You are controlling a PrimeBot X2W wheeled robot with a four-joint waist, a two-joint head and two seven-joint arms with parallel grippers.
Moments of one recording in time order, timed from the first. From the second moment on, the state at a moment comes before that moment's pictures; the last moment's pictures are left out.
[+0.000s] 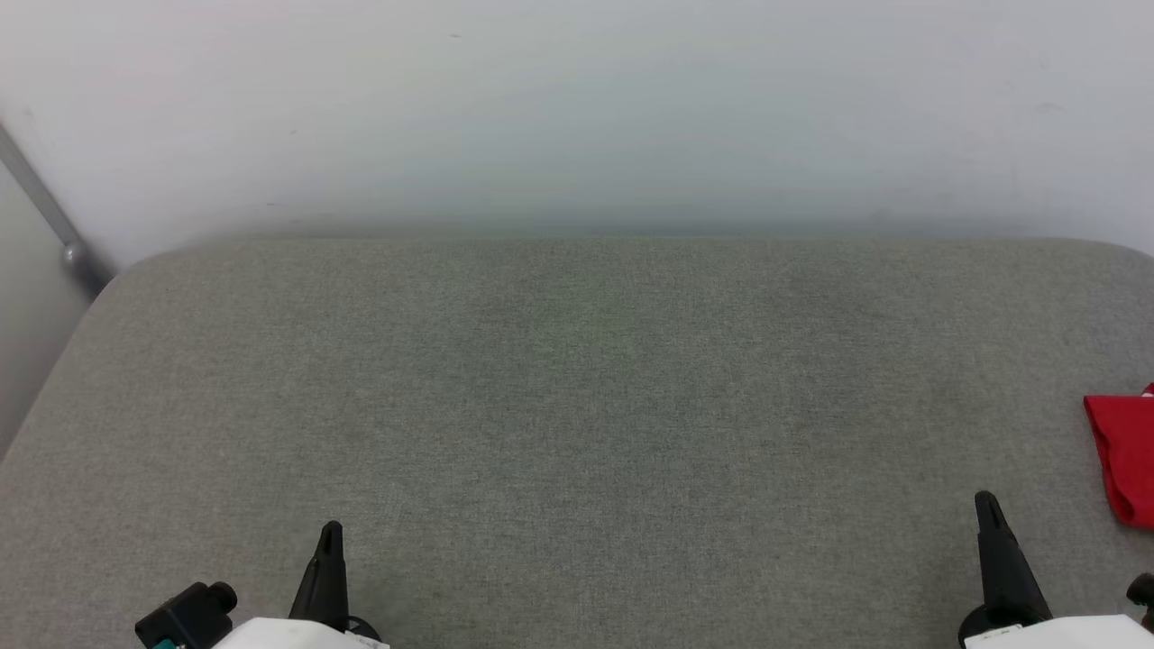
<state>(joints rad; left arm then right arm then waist) 0.09 0.07 -0.03 0.16 -0.74 -0.01 -0.12 0.12 -0.07 -0.07 0.11 0.82 0.13 -0.13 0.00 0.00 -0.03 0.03</state>
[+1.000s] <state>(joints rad) 0.01 0.08 0.01 0.19 -1.12 -0.06 -0.04 0.02 -0.07 -0.07 0.17 1.17 0.13 -0.04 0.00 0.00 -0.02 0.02</state>
